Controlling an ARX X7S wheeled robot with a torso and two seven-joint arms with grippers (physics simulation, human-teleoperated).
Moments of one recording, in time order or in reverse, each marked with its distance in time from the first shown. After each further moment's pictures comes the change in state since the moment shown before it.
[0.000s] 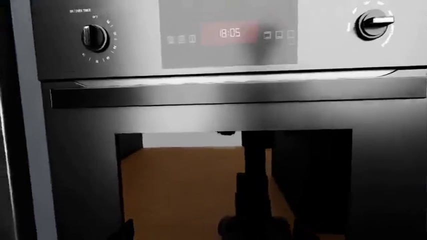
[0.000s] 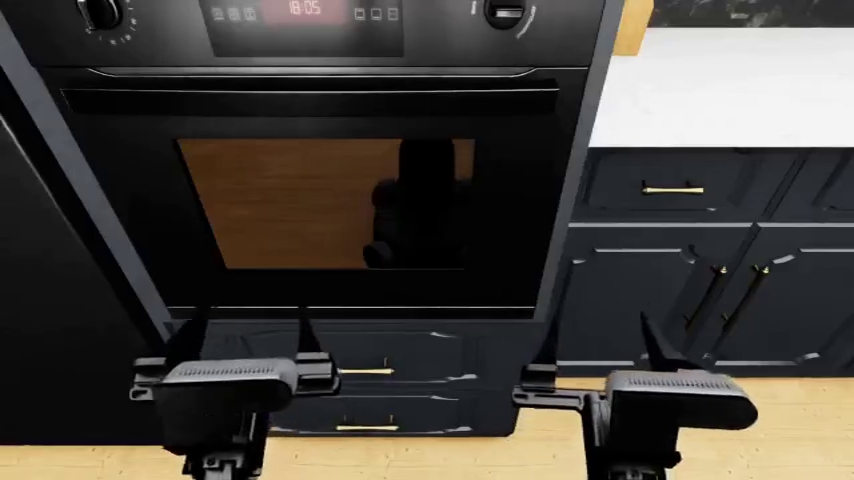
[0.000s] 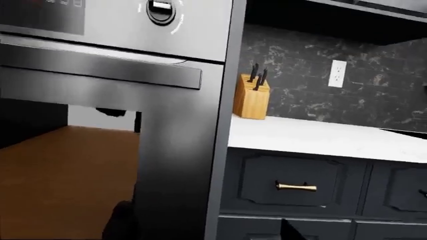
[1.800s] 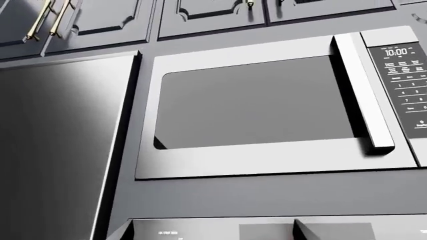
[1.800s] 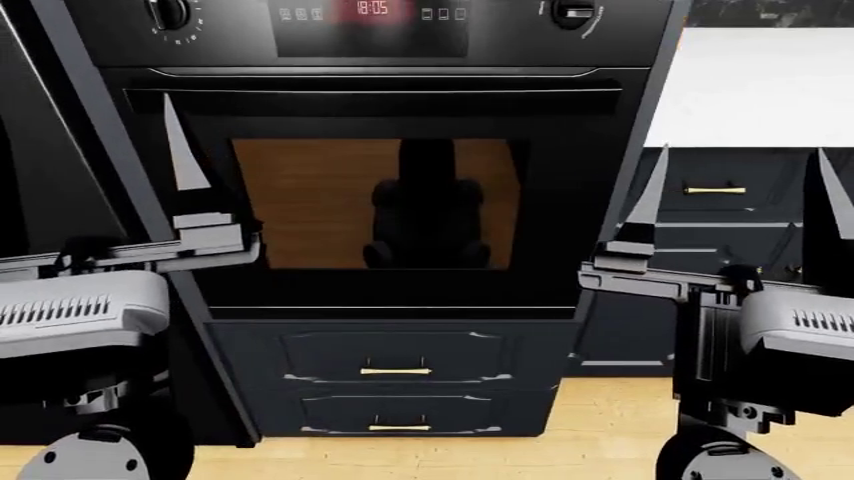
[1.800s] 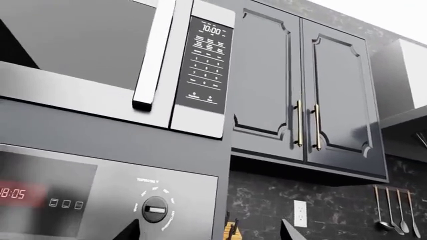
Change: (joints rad) left arm -0.280 -0.109 -0.001 0.398 0.009 -0.090 -0.129; right arm 0.240 0.120 -0.003 -0.419 -0.050 0.193 0.087
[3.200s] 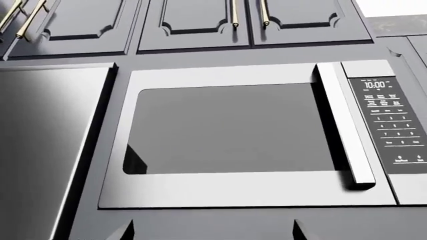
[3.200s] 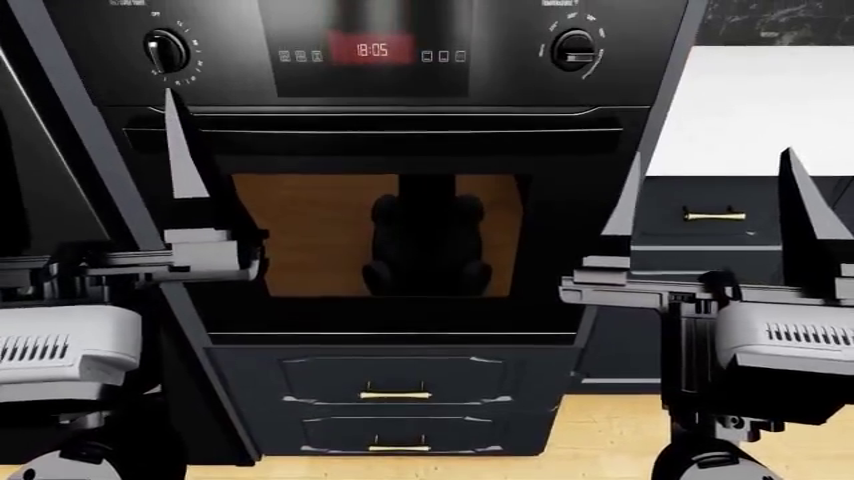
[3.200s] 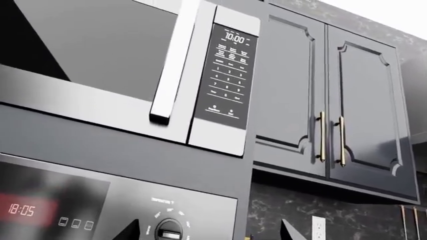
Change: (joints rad) left arm 0.010 -0.055 0.023 0.032 -0.095 0.056 0.004; right arm -0.010 0.053 -0.059 -0.027 0.004 0.013 0.006
